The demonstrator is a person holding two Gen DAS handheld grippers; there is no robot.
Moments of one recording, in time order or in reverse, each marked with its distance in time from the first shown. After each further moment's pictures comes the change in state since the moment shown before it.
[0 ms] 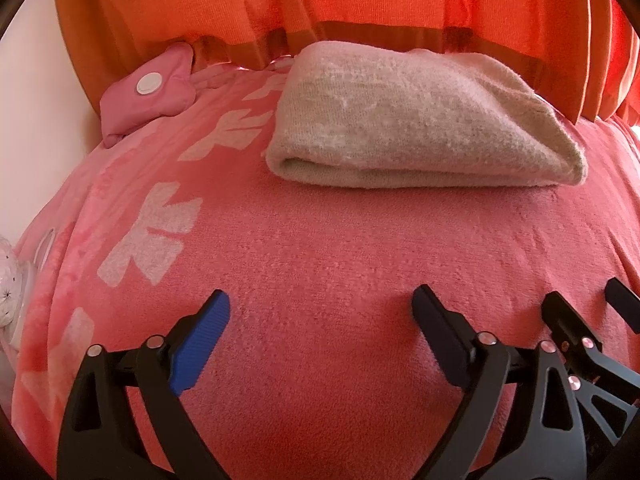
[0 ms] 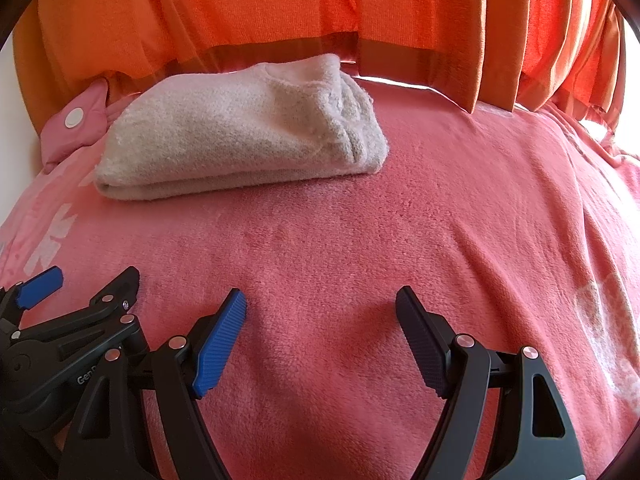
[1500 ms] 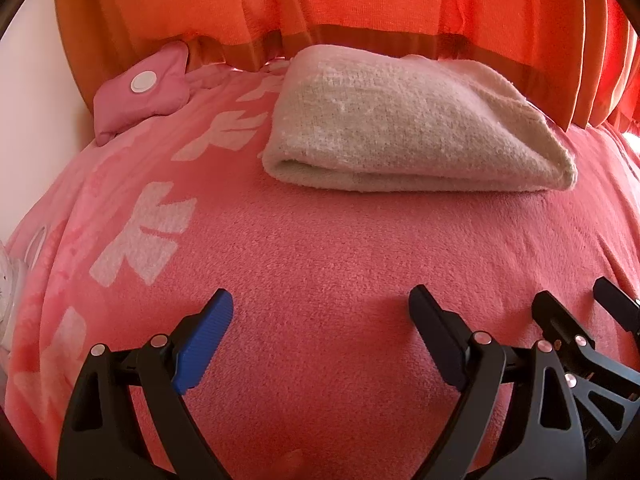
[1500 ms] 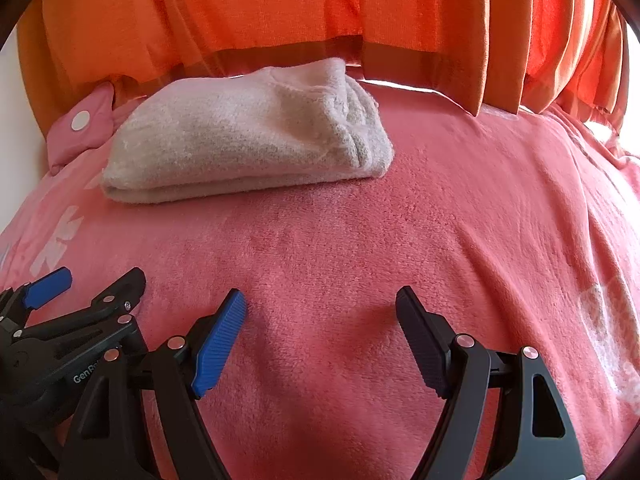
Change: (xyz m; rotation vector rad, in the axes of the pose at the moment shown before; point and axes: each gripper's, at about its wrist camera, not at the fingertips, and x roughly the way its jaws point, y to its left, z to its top) left arm -0.007 -0.006 -0.001 -0.031 -0.009 -0.033; right arm -0.002 0.008 0.003 0.008 -0.009 0.012
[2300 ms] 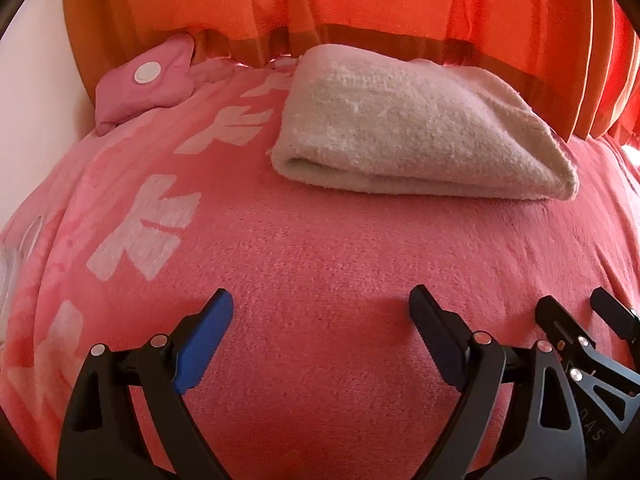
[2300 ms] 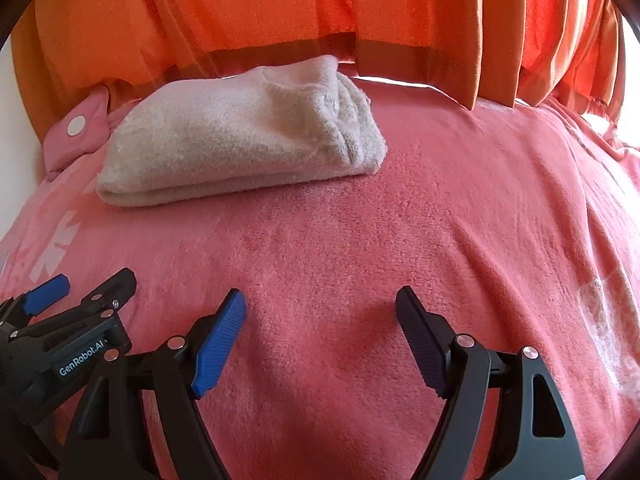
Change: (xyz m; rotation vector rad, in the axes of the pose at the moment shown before) left arm 0.000 0.003 0.001 -0.041 0.004 -0.012; right arm 0.003 -0.014 0.001 0.005 0.011 0.017
